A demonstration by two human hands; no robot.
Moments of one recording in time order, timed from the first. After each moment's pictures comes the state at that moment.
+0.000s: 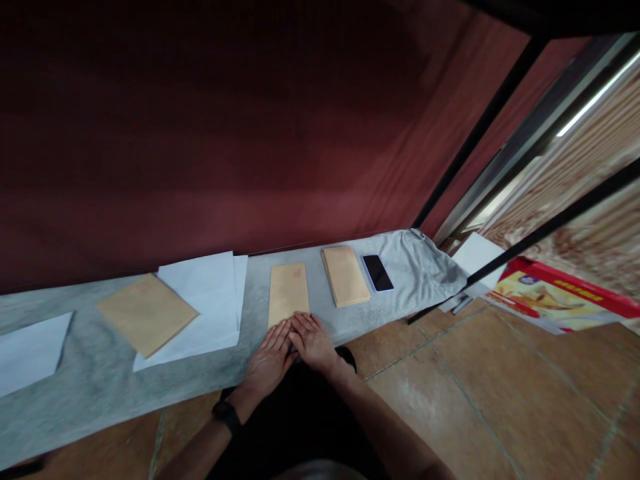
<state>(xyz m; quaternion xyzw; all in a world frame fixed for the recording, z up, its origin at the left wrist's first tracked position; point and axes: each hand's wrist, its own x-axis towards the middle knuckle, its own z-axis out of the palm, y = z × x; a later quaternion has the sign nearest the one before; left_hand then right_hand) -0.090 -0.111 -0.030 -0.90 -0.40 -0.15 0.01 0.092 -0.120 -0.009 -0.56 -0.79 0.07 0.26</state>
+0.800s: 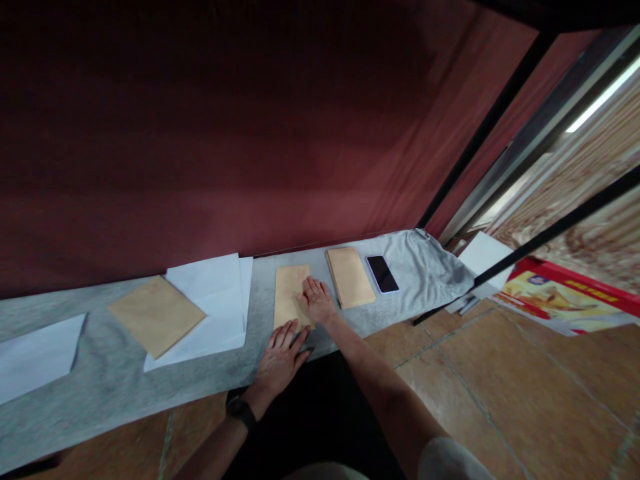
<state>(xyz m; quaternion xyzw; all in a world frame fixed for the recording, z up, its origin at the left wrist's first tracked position) -0.073 -0.115 -0.007 -0.89 -0.43 -0.13 0.02 0.102 -0.011 -0.021 -0.63 -0.74 0.04 0.23</state>
